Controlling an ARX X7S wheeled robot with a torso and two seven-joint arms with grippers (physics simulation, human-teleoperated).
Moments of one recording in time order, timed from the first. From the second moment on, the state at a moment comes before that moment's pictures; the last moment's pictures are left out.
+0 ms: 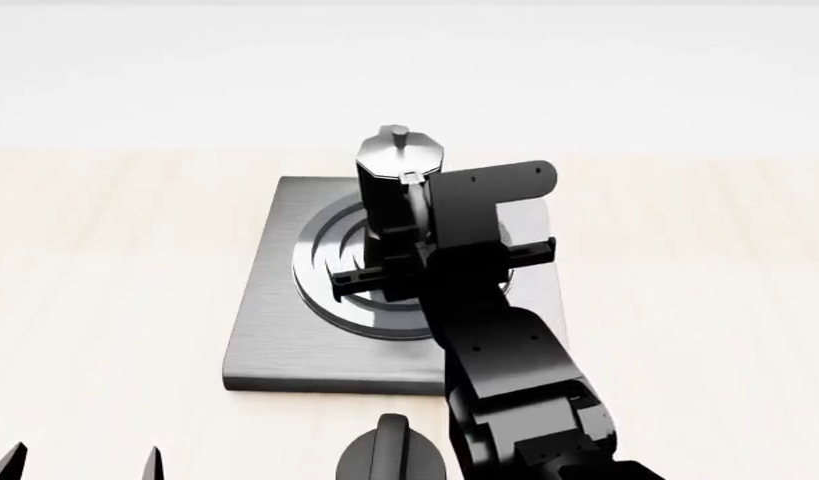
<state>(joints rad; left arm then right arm) 0.09 -0.41 0.38 0.32 -0.32 0.07 -0.44 1.20 0.02 -1.49 1.26 1.40 -0.22 0.03</state>
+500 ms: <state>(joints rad) 0.09 -0.42 0.38 0.33 -0.32 0.07 -0.44 1.16 0.02 -1.37 1.26 1.30 -0.20 0.03</state>
